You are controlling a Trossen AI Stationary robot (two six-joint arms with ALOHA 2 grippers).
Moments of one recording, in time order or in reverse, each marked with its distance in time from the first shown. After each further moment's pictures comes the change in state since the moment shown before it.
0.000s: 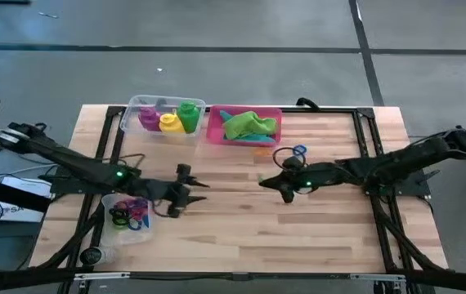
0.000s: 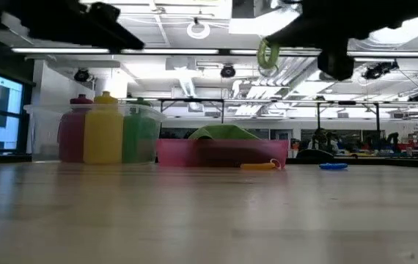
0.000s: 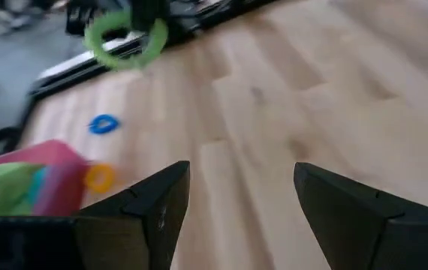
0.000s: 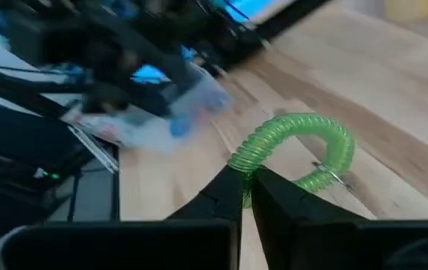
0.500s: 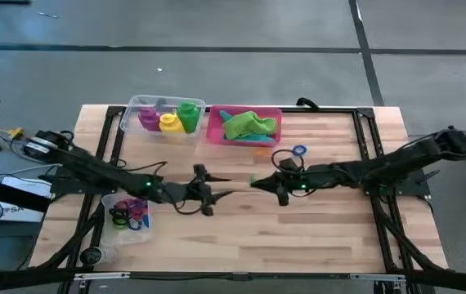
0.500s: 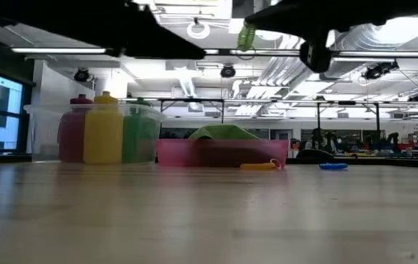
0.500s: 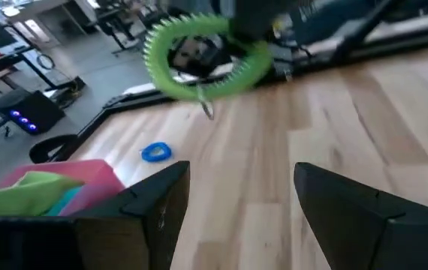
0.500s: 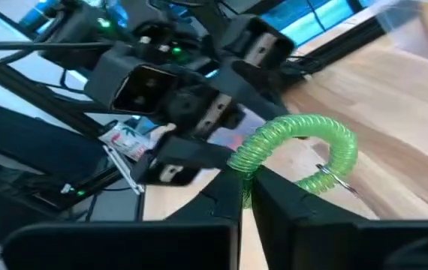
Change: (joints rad) left arm 0.047 0.311 0.000 0.574 -0.187 -0.037; right arm 0.020 0.086 0.000 0.242 0.021 -0.092
